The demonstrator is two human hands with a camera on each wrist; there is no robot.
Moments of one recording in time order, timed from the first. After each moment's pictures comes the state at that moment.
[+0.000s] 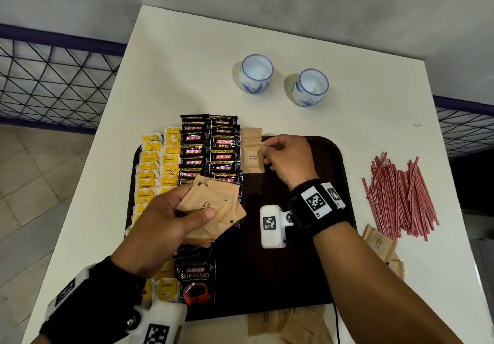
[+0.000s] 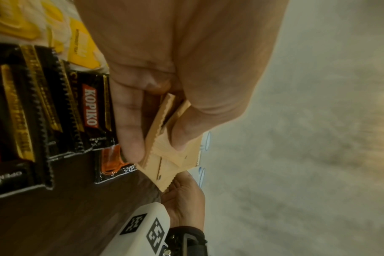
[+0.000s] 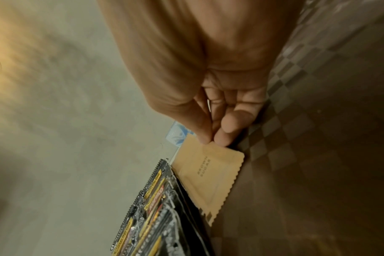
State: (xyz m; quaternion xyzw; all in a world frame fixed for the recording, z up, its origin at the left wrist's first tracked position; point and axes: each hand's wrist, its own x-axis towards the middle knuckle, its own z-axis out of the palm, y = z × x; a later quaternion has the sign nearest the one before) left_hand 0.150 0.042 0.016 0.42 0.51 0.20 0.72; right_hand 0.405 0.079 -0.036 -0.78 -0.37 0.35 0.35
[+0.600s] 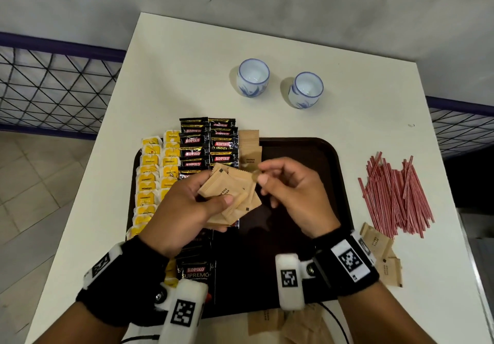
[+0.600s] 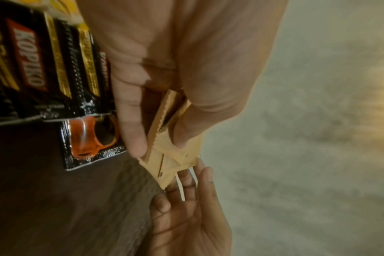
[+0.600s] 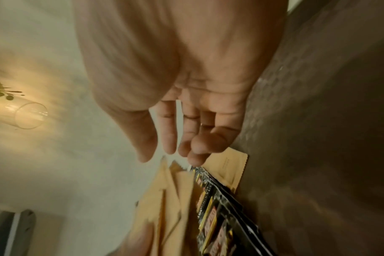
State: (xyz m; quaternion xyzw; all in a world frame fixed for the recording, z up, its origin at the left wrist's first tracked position) left_hand 0.178 0.054 0.021 0.47 0.47 0.20 0.72; right_hand 0.382 0.001 0.017 -0.63 -0.38 0.48 0.48
